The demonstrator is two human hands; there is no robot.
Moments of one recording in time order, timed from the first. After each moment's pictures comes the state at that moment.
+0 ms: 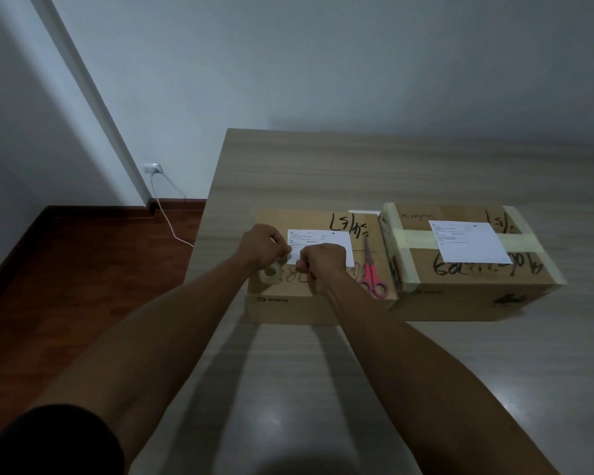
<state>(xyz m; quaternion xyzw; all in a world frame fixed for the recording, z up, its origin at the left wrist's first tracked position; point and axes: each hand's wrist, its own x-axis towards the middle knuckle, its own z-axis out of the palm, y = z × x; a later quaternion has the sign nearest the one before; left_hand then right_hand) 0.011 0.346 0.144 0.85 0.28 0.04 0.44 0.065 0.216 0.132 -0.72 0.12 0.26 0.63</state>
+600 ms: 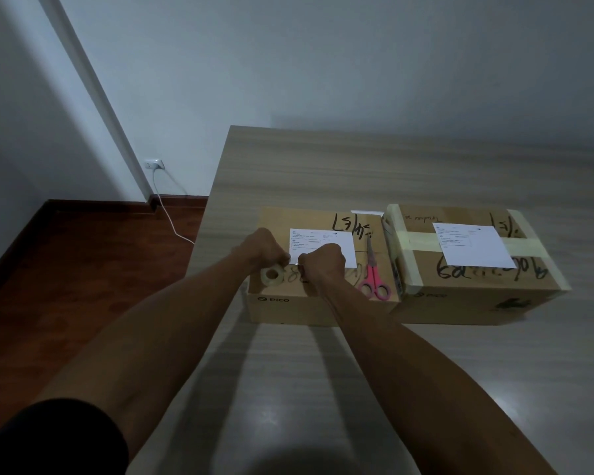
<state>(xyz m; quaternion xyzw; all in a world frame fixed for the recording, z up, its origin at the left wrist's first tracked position) 0.014 0.346 0.151 0.83 0.32 -0.09 0.44 0.062 0.219 0.125 -0.87 0.03 0.19 0.46</state>
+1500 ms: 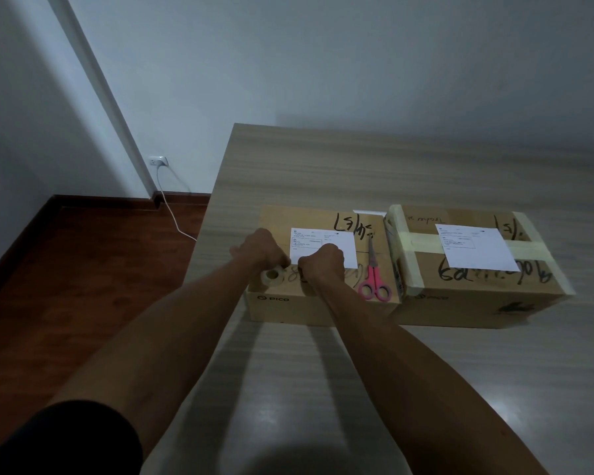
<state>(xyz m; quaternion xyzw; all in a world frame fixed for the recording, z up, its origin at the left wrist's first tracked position) 0.014 0.341 0.143 0.83 0.37 -0.10 0.39 0.064 0.221 0.114 -0.91 -0.01 0.17 0.38</state>
